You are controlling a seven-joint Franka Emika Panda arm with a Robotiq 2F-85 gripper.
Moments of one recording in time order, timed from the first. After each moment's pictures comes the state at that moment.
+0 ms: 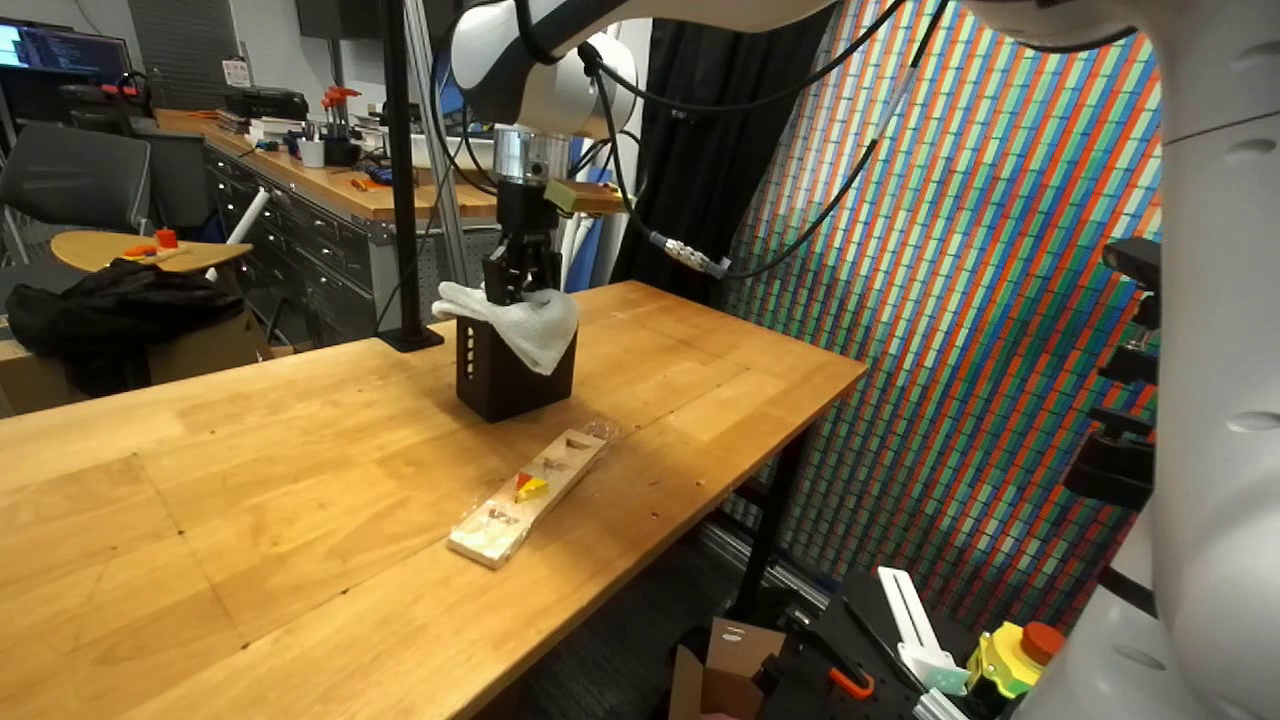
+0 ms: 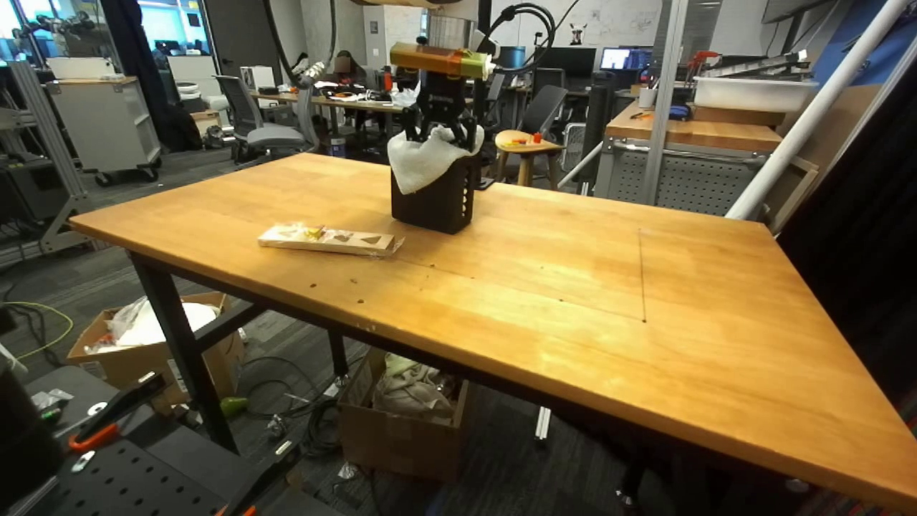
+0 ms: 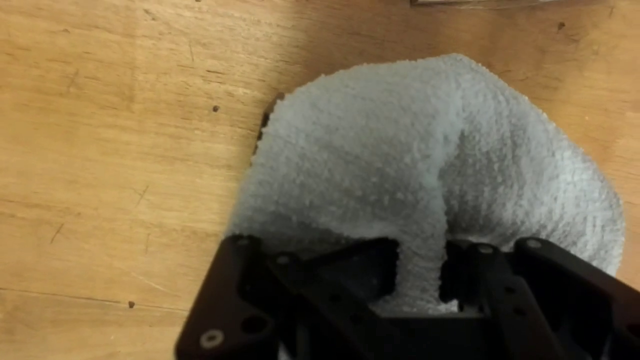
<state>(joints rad) -0.10 0.41 0.00 -1.62 0.07 1.98 -0.38</state>
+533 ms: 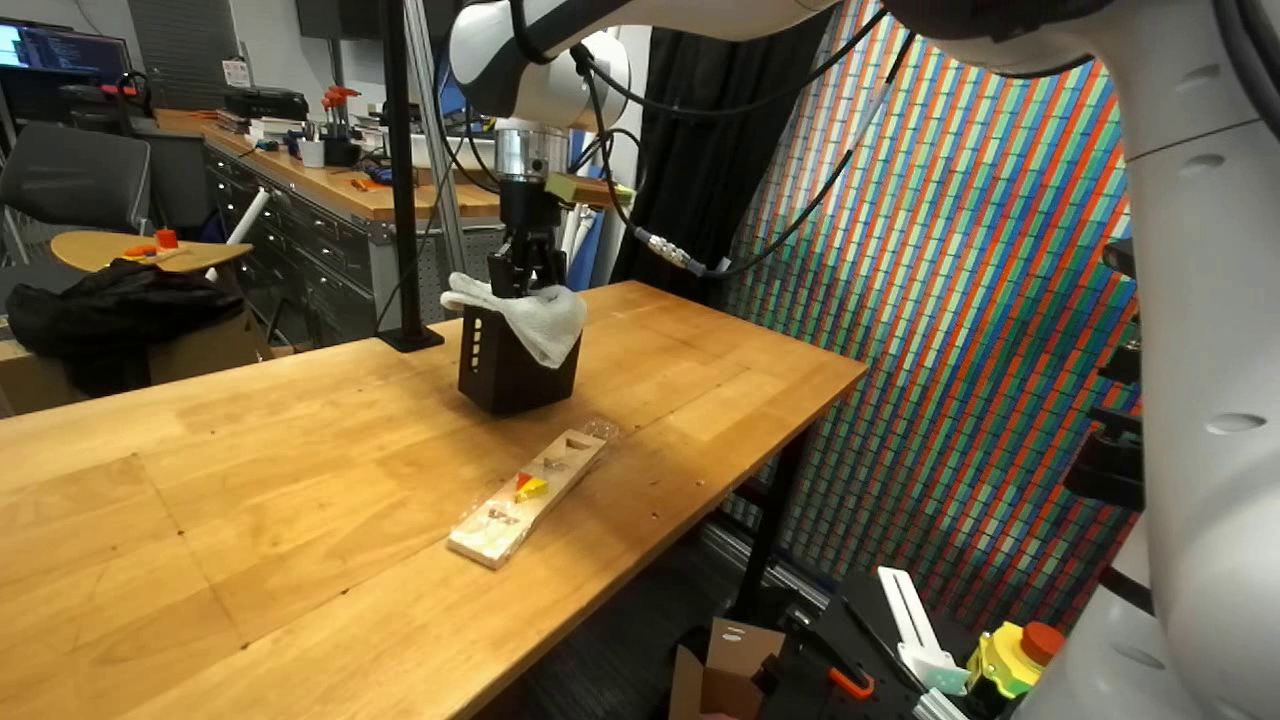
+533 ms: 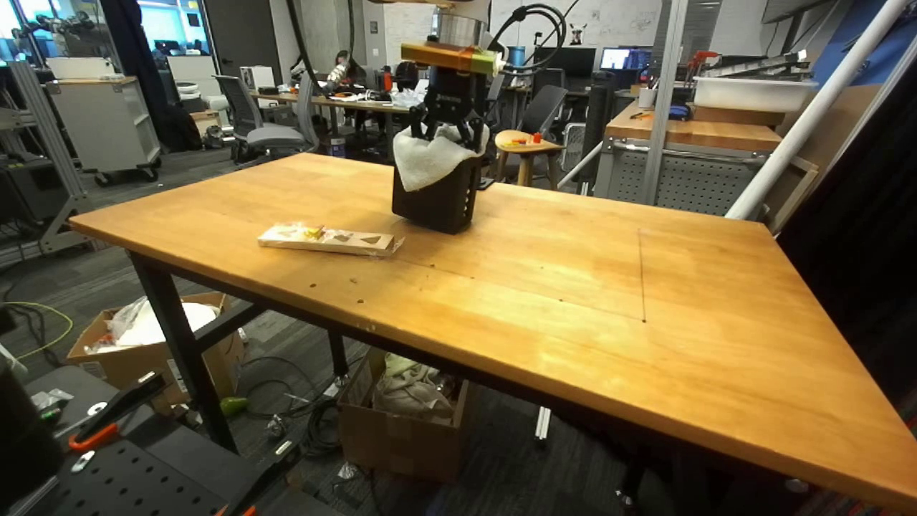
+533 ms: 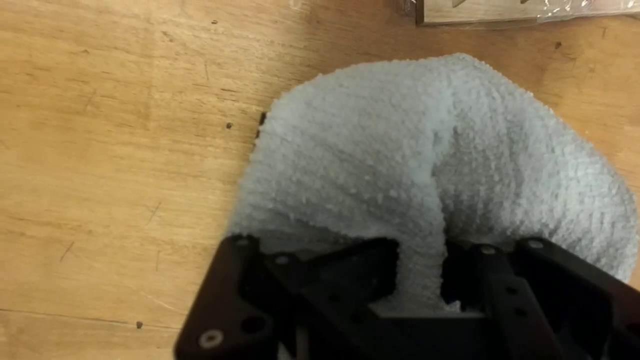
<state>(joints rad) -0.11 0.47 0.00 -1.51 0.05 1.85 -0.38</state>
